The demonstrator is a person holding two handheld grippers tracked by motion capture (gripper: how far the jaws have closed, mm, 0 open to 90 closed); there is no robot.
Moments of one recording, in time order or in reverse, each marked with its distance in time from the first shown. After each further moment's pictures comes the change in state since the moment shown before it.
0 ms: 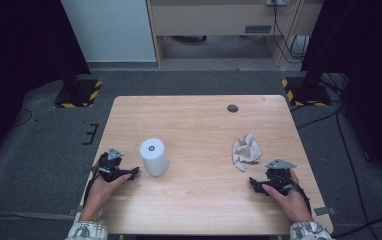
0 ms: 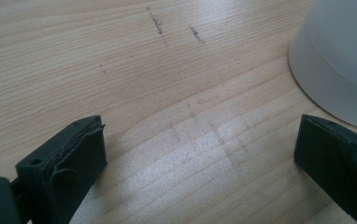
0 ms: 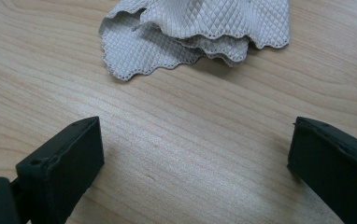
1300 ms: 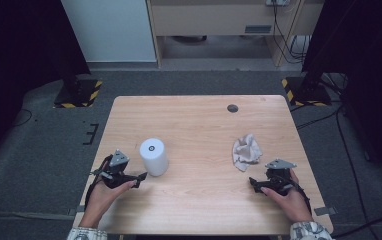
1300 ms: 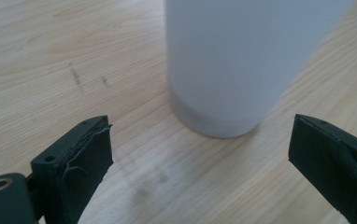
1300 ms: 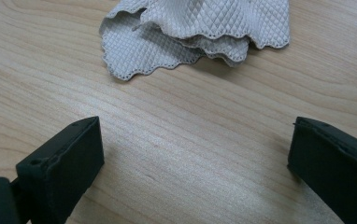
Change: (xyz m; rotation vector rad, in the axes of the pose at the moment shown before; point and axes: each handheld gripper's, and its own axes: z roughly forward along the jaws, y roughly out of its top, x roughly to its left) left arm -0.047 0.020 -0.046 -0.073 -0.151 0.099; right arm 0.000 0.000 0.000 0.000 0.000 -0.001
